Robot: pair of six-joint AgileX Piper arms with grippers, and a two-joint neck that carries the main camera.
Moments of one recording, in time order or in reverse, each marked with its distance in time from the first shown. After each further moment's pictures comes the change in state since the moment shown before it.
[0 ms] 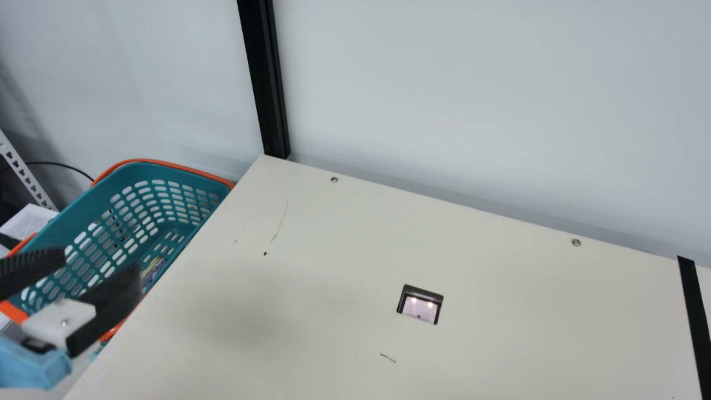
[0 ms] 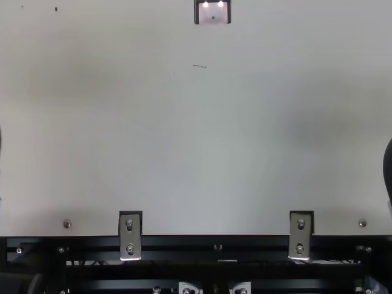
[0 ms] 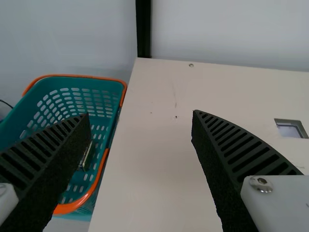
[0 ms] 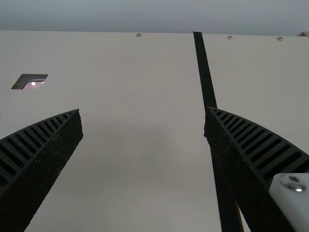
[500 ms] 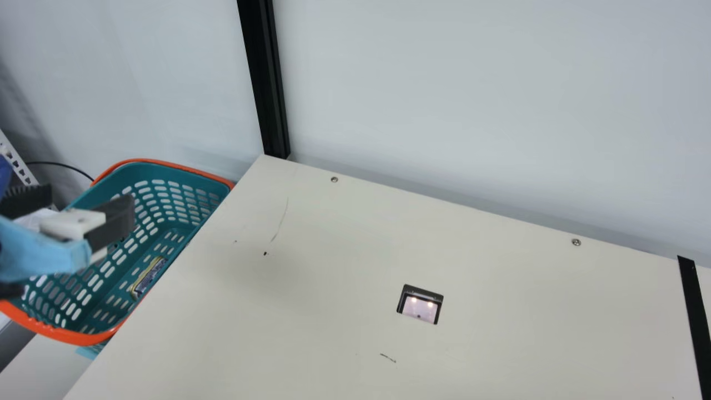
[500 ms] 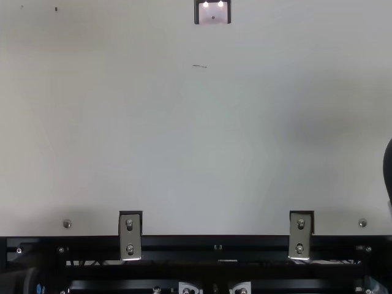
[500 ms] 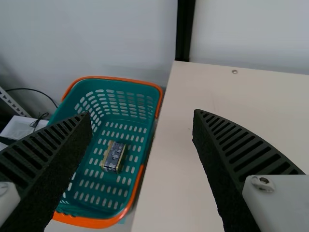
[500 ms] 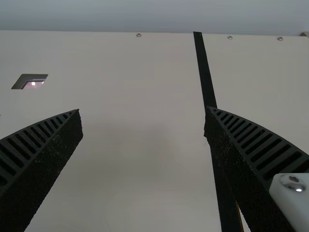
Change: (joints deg) left arm 13.9 20.3 -12.3 -5.6 -4.3 12.3; right arm 0.0 0.0 0.0 0.0 0.0 0.0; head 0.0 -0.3
